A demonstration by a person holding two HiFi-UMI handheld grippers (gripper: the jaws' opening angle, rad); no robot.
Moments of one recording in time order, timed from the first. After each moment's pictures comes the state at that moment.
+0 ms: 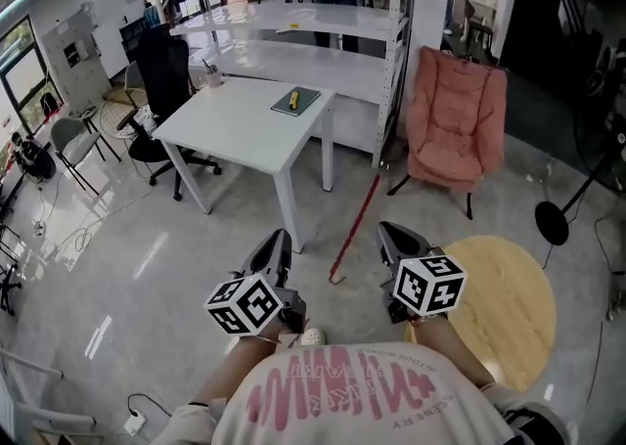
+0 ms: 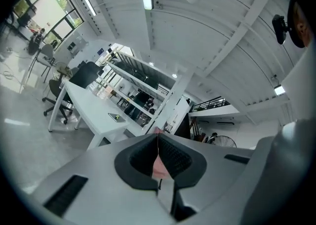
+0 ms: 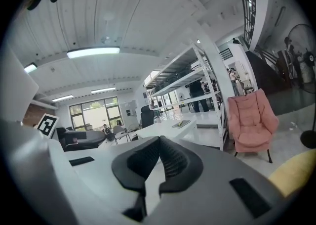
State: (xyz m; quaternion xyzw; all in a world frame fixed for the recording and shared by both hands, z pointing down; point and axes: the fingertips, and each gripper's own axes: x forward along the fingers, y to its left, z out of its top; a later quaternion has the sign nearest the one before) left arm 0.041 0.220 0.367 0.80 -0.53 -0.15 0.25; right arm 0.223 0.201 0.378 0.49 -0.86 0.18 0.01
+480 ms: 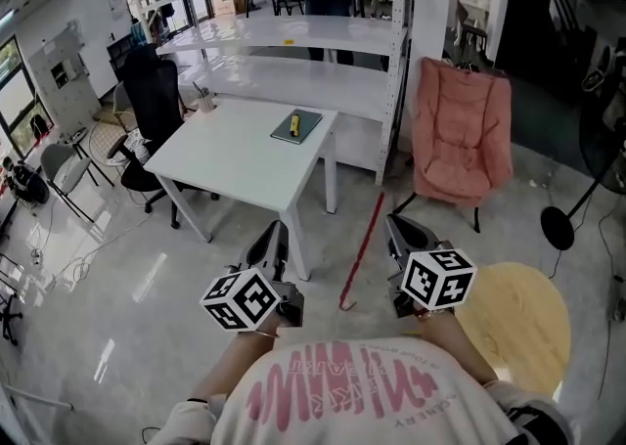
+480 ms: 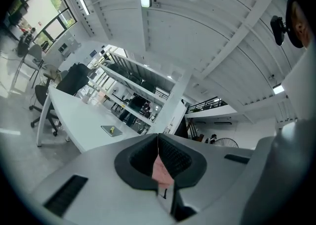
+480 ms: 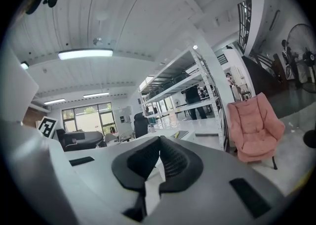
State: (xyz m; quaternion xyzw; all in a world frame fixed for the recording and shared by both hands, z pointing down) left arm -0.020 0.047 0.317 0.82 -0.51 -0.15 0.22; right arm 0.181 0.040 0.333 0.52 -0.84 0.16 -0.03
